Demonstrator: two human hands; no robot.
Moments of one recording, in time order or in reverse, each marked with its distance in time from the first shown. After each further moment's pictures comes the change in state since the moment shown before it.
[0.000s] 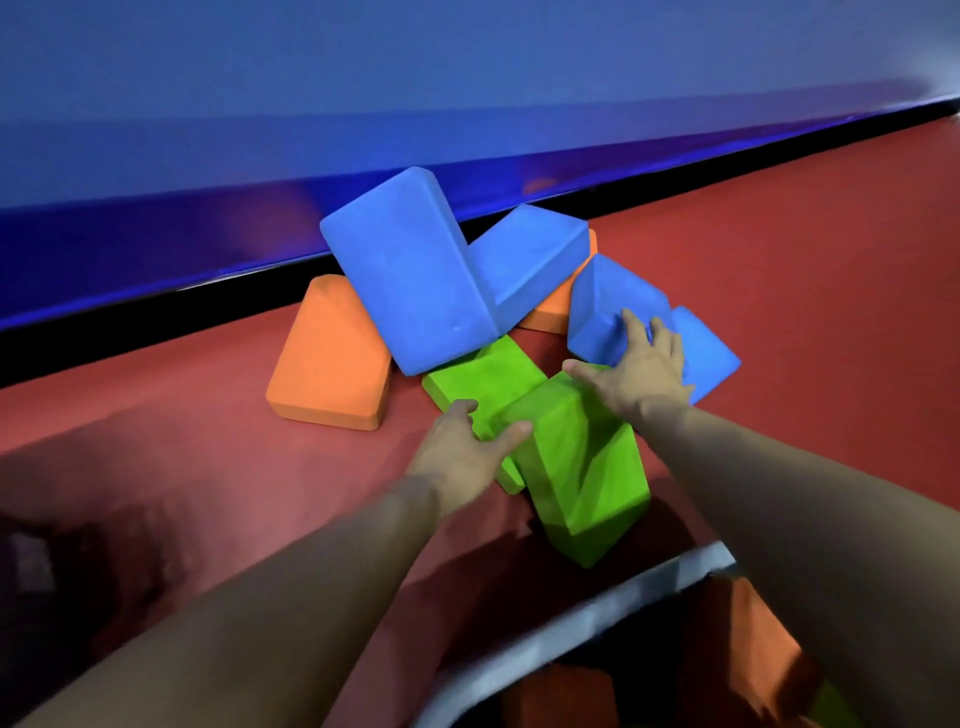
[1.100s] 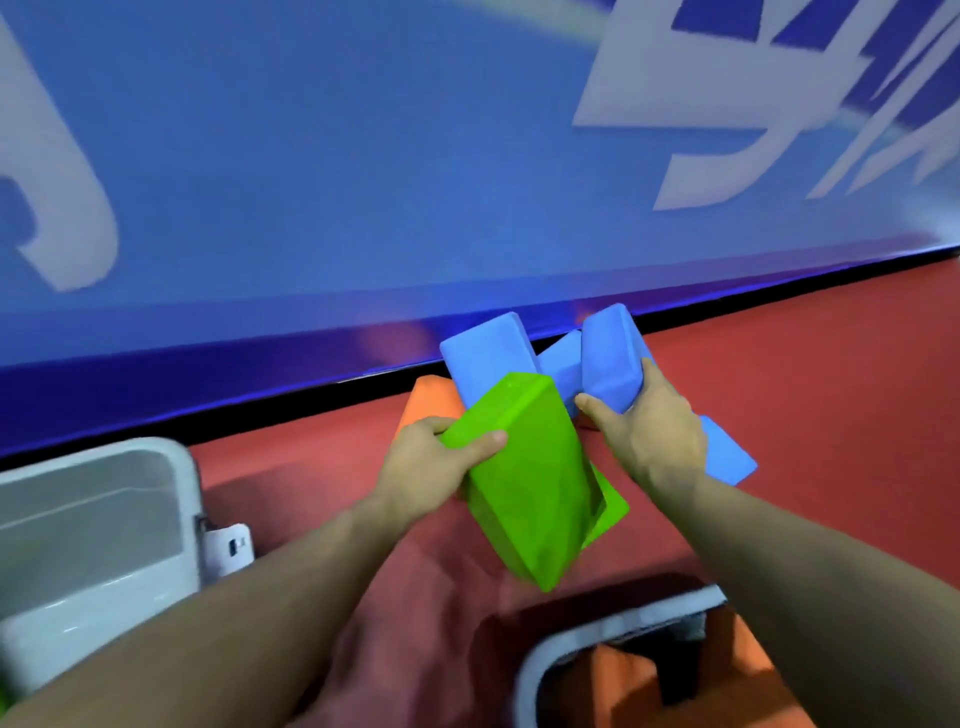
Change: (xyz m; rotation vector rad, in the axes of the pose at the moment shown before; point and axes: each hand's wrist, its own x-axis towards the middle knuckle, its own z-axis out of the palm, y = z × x) left_hand -0.122 0.038 -0.171 -0.181 0.217 0.150; right_hand -0.130 -0.115 -0.100 0.098 0.252 -0.208
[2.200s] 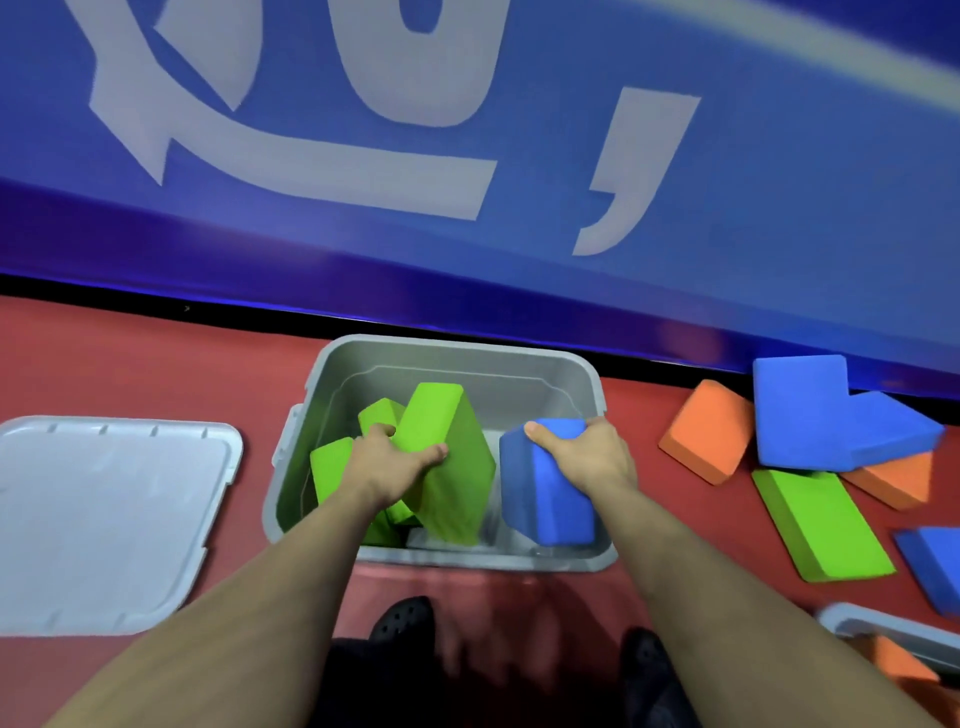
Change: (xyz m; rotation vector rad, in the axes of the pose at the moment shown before) left_hand -0.331 -0.187 -0.375 0.056 0.541 -0.546; right_hand -0.371 -0.331 0.073 0.129 -0.641 -0.119
